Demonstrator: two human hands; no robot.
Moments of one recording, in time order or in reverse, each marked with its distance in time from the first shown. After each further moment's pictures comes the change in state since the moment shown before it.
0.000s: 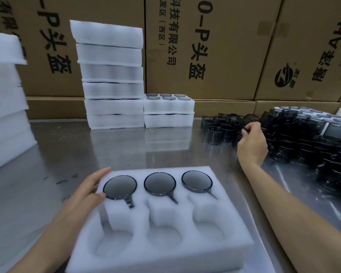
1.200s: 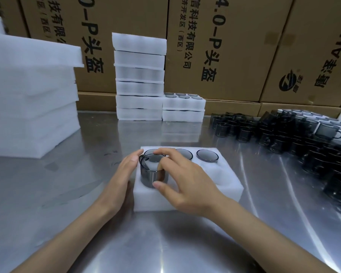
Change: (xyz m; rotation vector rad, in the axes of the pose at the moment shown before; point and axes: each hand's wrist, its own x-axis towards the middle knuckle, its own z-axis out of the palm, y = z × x) left_hand -0.040 -0.016 -0.018 -0.248 -0.175 0.053; right_hand -0.185 -0.189 -0.173 0.393 -0.859 -0.785
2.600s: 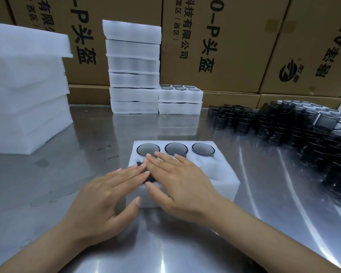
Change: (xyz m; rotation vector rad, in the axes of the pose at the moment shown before) left_hand -0.074 0.058 0.007 1.146 -0.145 0.642; right_hand -0.006 0.001 0.010 -0.310 -0.213 0.075
